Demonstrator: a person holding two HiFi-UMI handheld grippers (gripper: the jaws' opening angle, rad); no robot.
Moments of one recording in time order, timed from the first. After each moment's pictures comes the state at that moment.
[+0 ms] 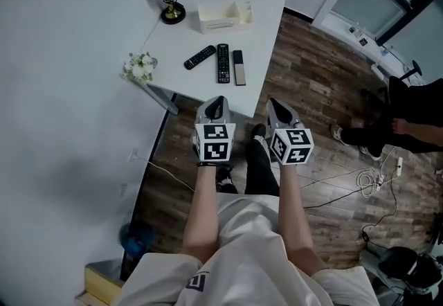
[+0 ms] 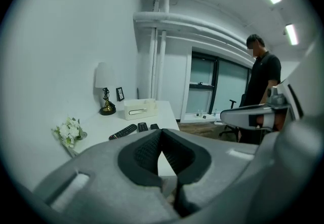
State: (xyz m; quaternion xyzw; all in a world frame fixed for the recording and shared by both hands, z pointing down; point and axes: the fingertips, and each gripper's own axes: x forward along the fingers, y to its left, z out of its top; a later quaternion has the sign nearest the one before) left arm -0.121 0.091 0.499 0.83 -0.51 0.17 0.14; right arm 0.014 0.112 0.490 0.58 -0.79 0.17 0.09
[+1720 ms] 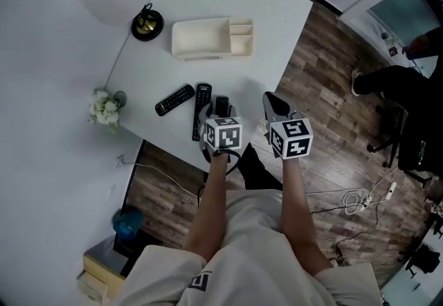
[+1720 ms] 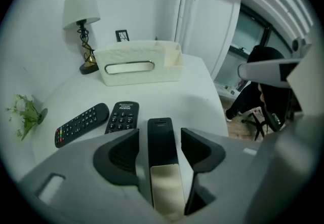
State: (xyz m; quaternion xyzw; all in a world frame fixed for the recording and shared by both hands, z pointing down) left arm -0.027 -0.163 0.694 0.68 -0.56 0.35 0.33; right arm 0.092 -0.200 0.599 0.46 -0.82 0.25 0.22
